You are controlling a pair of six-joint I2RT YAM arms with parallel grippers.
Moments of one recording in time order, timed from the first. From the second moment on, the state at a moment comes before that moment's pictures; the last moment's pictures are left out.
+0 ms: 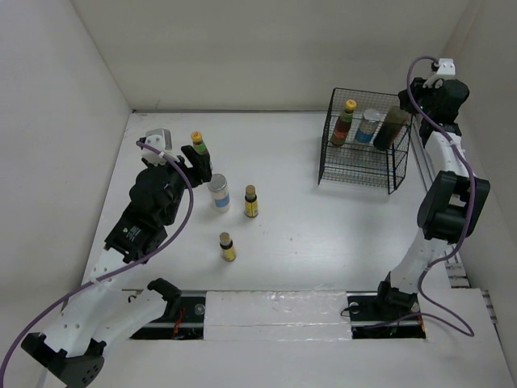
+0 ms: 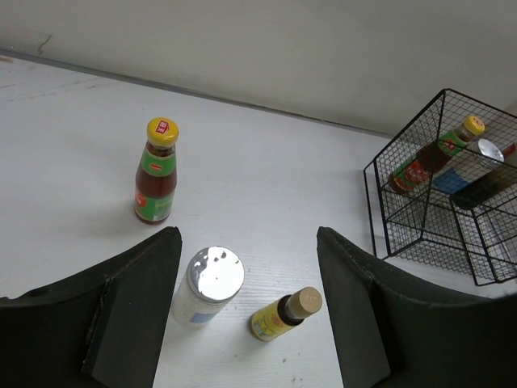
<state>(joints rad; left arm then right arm) -0.55 0.77 0.96 -0.28 -0.41 -0.39 -0.29 1.91 1.64 0.17 -0.38 0.05</state>
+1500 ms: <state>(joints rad) -0.55 0.62 0.94 -0.27 -0.56 -0.44 0.51 2.11 1.93 0.12 -0.63 0.04</state>
